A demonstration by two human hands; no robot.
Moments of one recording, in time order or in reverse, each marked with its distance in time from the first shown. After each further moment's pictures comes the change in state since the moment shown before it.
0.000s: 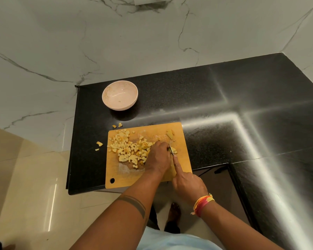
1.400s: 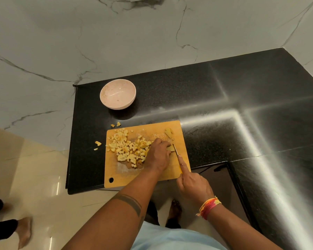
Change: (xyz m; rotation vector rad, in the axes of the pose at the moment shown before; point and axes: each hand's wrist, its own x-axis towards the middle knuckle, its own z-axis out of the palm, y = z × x) left_hand 0.006 0.000 0.000 -0.028 -0.046 0.047; right_hand -0.012 0.019 -0.005 0.107 0.066 0.018
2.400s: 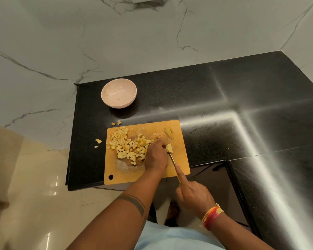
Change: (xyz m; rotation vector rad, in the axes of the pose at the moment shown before) left_hand -0.012 0.009 0.006 -0.153 0.133 -0.247; right_hand -0.029 0.008 0.011 -0.045 -0.086 -0.061
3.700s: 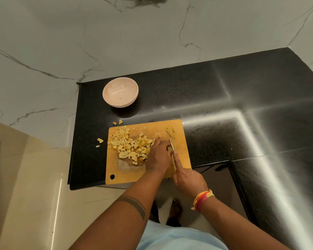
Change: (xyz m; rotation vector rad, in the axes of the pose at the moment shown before) left_hand -0.002 -0.005 -0.001 0.138 -0.061 0.145; right_hand 0.045 -0.017 -0.011 -0.077 0.008 0.041
